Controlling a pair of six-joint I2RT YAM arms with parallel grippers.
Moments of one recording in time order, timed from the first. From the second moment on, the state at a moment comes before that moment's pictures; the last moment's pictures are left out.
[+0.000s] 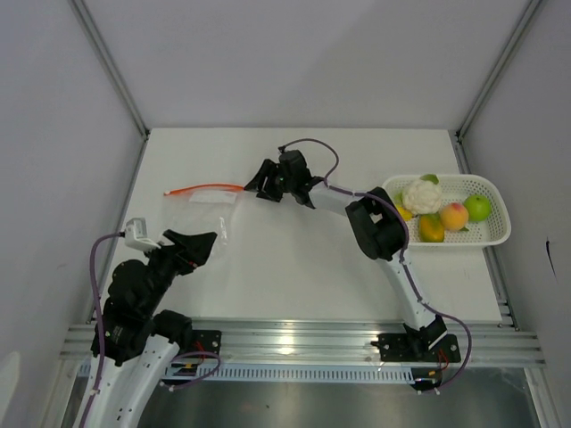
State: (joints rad) left arm -0.30 0.17 0.59 -0.57 0.00 -0.80; right arm 0.65 2.41 1.79 0.13 -0.33 0.96
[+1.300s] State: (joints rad) left arm -0.30 0.29 0.62 -0.60 0.06 -0.76; right arm 0.69 2.51 1.72 0.41 -0.38 1.07
